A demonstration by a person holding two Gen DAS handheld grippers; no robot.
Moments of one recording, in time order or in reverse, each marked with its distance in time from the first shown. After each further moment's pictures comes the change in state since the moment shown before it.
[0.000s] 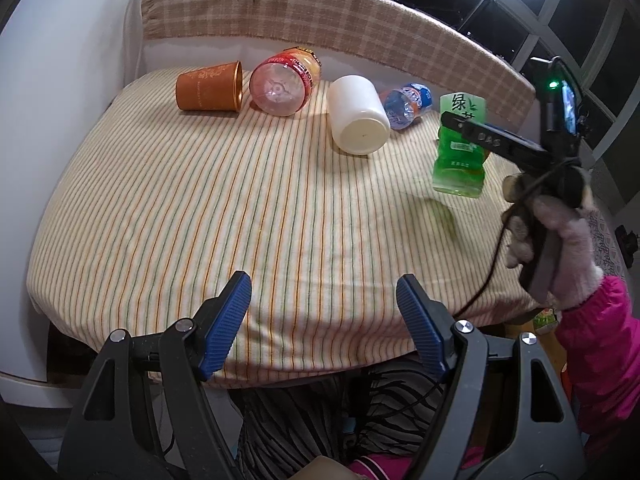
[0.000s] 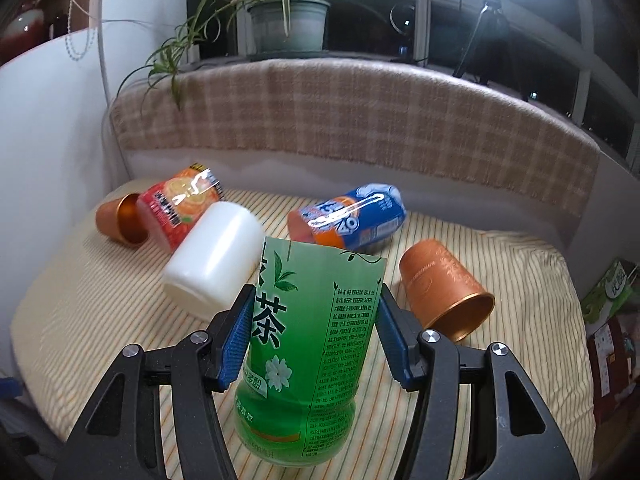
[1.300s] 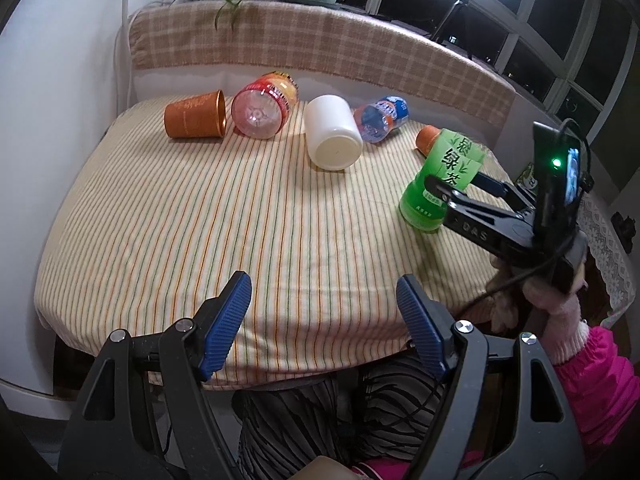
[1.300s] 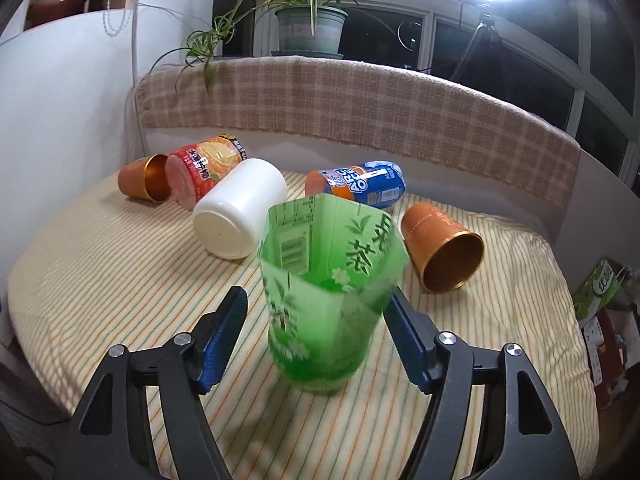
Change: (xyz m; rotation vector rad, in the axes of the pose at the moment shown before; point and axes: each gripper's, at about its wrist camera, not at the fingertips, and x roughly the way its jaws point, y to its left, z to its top) left arm -0.023 -0.024 -0.005 0.069 -0.076 -0.003; right arm -0.047 0.017 -0.053 -0.053 -0.036 -0.012
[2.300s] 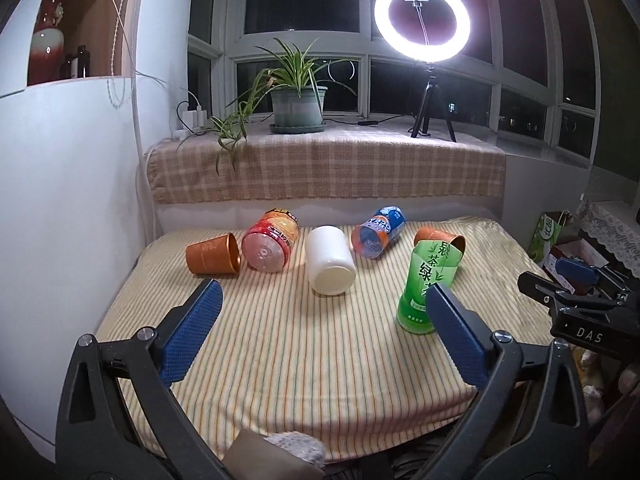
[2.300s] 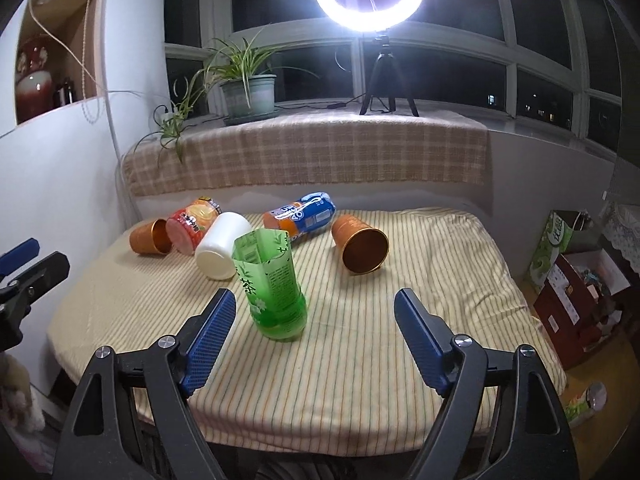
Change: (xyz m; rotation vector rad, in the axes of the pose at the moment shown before) left arm -0.045 -0.051 0.025 0.139 -0.407 0.131; right arm -0.125 -0.047 -0.019 0.214 -0.110 -0.062
